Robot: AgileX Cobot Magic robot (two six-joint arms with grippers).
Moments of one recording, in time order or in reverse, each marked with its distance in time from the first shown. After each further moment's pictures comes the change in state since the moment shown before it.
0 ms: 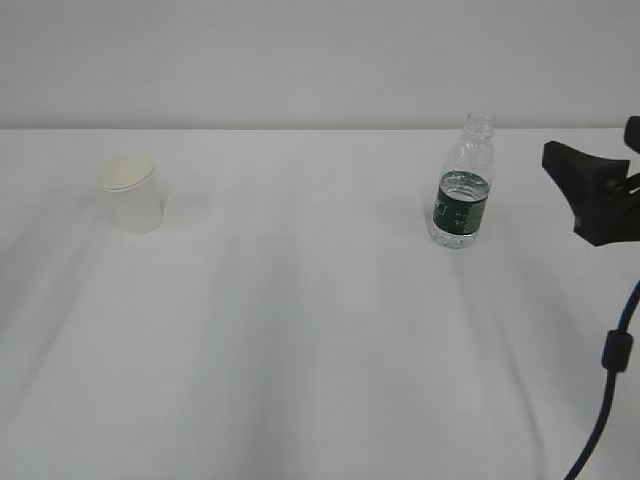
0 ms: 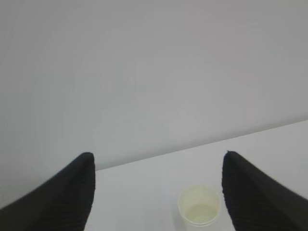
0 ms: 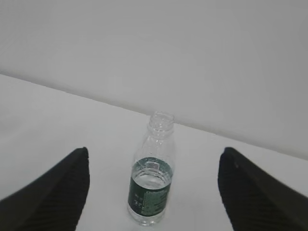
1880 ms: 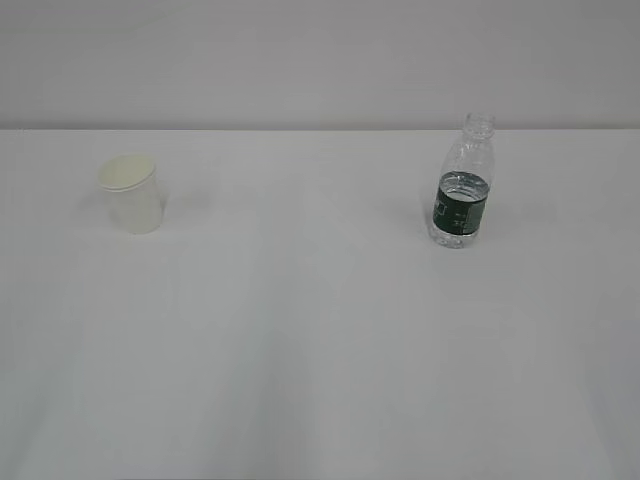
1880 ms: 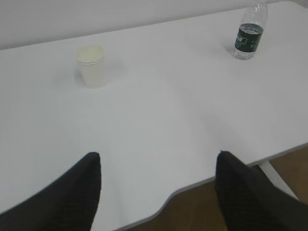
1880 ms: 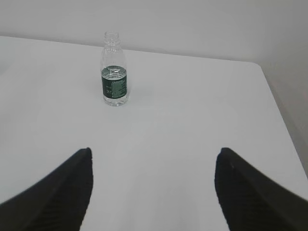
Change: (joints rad) left arm 0.000 -1.044 0.004 -0.686 1.420 0.429; right arm 0.000 -1.212 -0.201 0.051 1.651 0.031
